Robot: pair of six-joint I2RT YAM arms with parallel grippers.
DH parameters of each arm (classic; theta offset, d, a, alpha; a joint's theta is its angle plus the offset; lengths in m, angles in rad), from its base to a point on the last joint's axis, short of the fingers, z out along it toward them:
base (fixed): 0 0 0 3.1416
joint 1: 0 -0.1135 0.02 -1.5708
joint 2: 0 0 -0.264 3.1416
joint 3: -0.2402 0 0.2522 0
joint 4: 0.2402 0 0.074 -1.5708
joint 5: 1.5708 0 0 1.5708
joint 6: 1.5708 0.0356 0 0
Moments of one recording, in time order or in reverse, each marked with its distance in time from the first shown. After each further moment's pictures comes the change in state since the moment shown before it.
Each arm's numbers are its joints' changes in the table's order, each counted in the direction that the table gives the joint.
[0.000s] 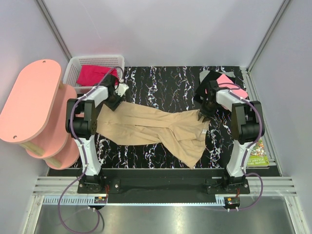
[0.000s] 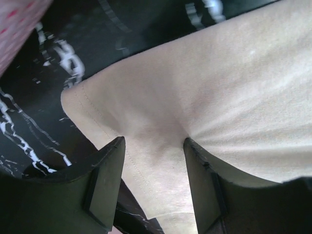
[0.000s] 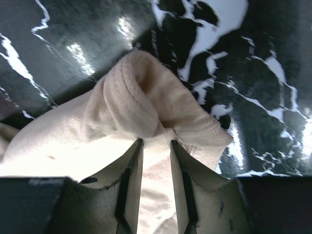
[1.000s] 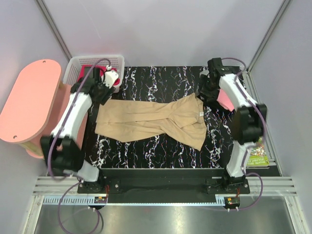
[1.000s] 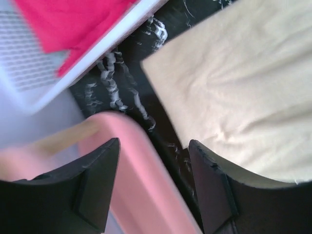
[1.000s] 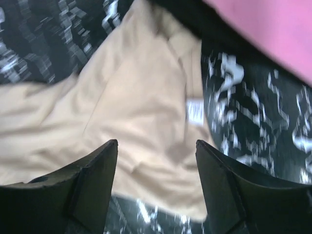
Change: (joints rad) left arm -0.014 0.475 0.060 0.127 -0.013 0.021; right arm -0.020 -0.051 -0.460 0.208 0.048 -0.060
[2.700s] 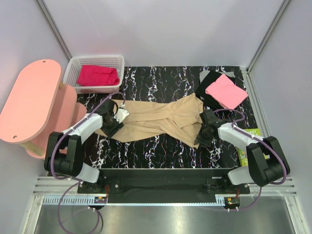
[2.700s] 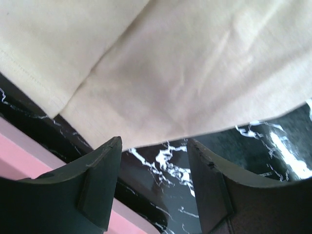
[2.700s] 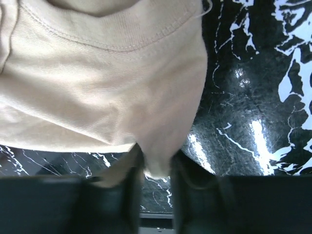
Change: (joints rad) left arm 0.103 0.125 0.569 -0.097 0.008 0.019; right arm -0.223 0.618 1.107 -0.387 0.005 0.385
